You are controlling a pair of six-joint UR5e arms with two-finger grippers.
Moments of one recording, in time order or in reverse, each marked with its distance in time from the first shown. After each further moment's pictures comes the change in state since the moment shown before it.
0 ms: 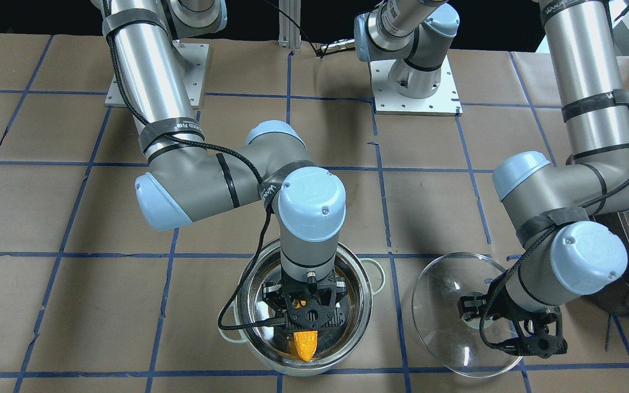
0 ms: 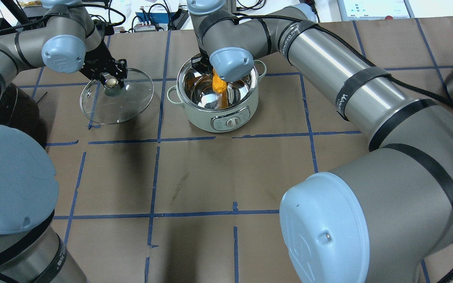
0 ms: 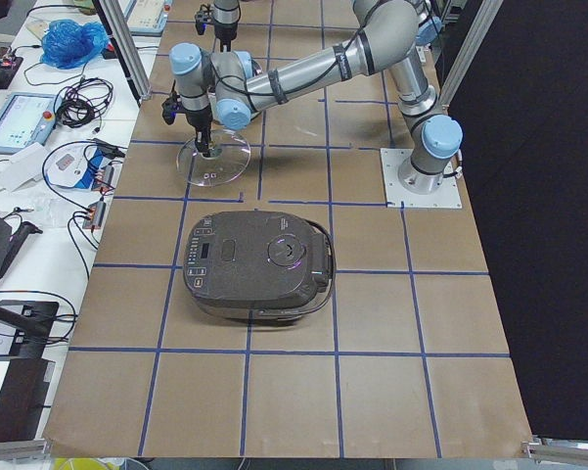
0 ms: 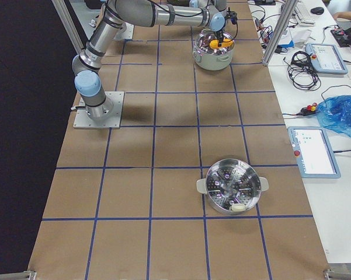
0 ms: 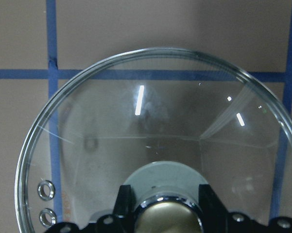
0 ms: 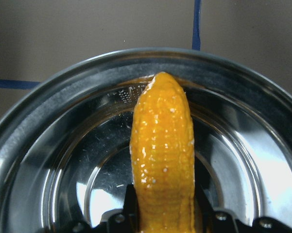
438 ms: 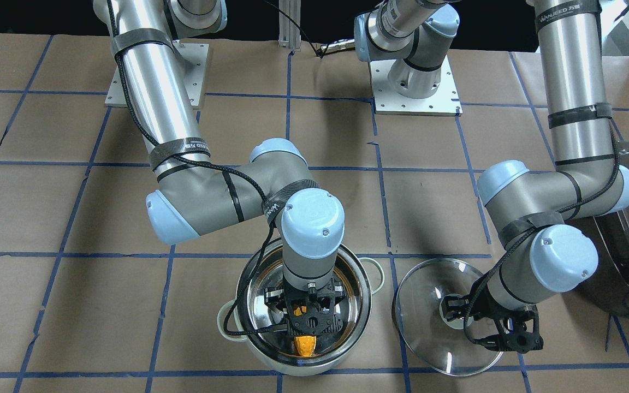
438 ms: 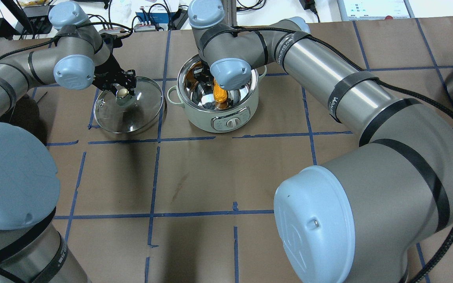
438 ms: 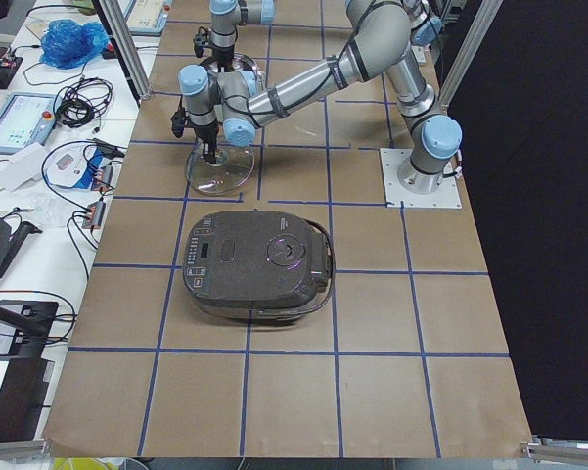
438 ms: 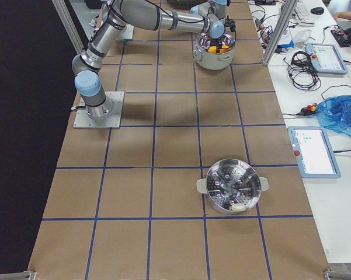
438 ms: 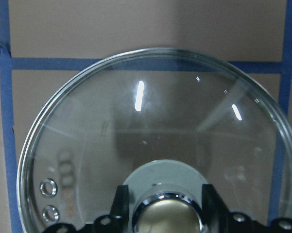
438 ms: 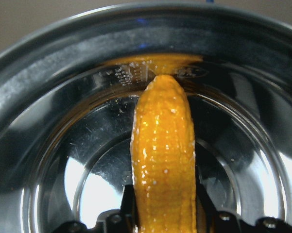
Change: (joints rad) left arm 0.001 -0.007 -0.080 0.106 -0.044 0.001; right arm 0.002 0.026 0.029 -0.010 0.009 -0.004
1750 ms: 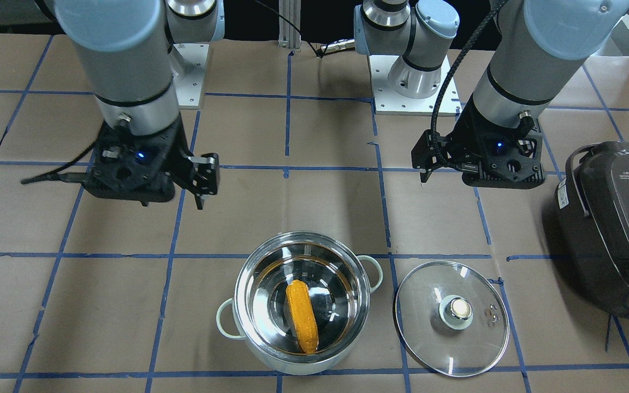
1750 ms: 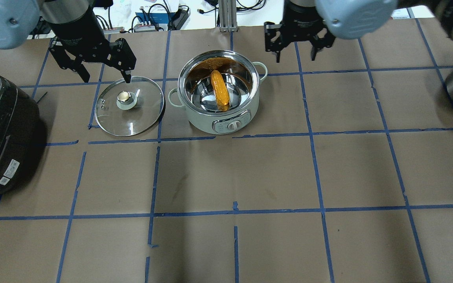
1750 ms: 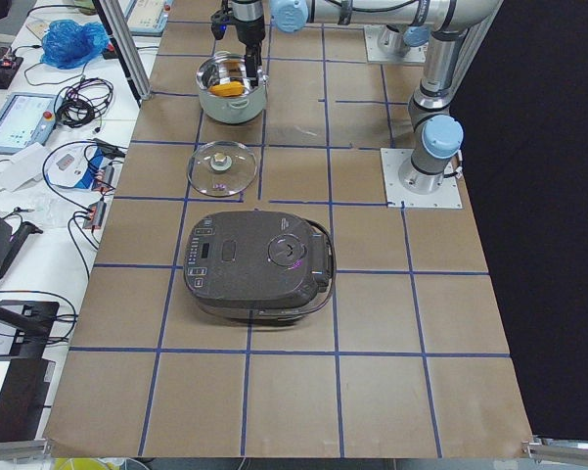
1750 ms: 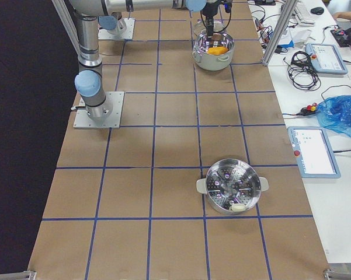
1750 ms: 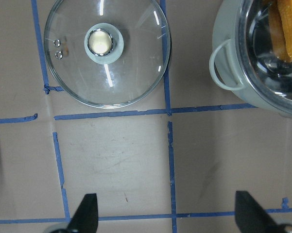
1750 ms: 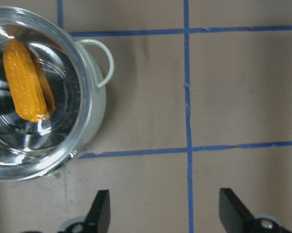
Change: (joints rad) left arm -0.156 0.451 0.068 -0.589 0.066 -0.072; right arm -0.263 -0.599 0.274 0.382 0.016 -0.116
